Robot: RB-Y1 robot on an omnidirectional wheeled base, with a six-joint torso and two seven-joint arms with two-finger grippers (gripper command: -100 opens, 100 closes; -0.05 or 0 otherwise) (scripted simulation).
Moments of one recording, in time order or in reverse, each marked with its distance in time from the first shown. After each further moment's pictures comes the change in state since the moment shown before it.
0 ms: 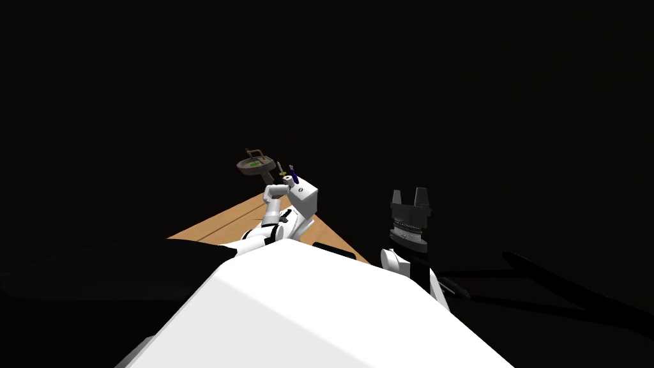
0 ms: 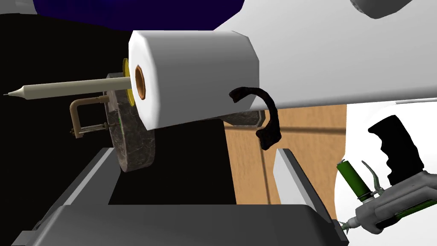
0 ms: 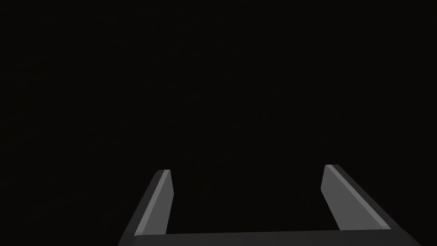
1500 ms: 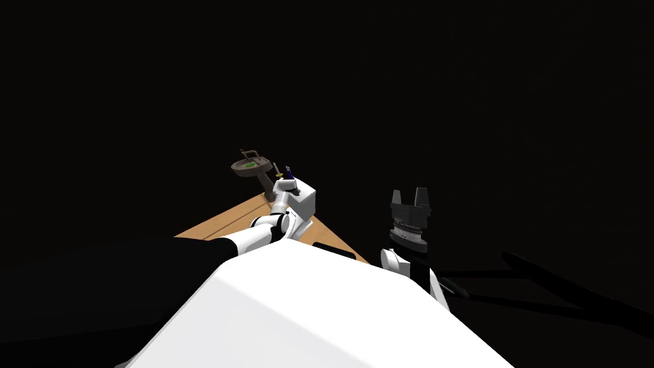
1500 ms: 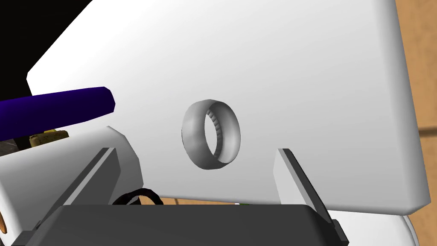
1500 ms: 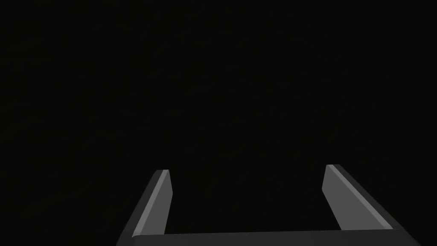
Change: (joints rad) left arm -0.189 0.001 -0.035 0.230 0.096 0.314 0.049; right arm 0.000 0.000 0.000 0.000 0.000 0.000 0.000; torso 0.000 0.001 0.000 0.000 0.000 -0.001
